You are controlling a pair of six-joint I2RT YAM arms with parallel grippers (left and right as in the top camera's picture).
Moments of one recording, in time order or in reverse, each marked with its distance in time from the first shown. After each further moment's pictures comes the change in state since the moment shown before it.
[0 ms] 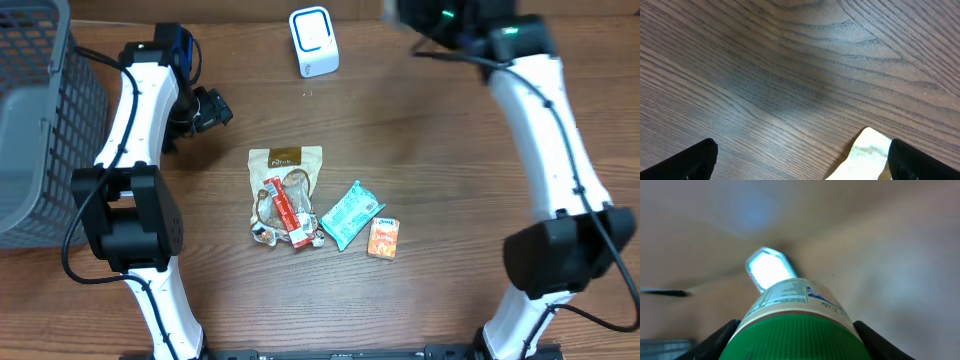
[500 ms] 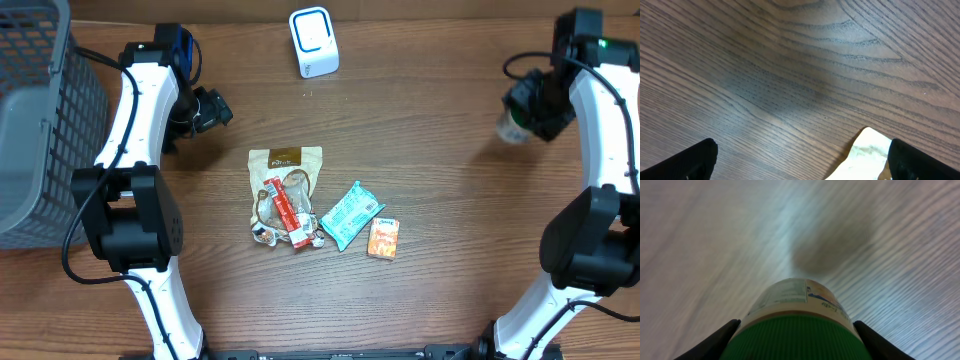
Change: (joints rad) left arm 0.000 0.000 0.001 -0.001 0.000 0.000; right arm -0.350 0.024 -0.241 -0.370 0.206 0.000
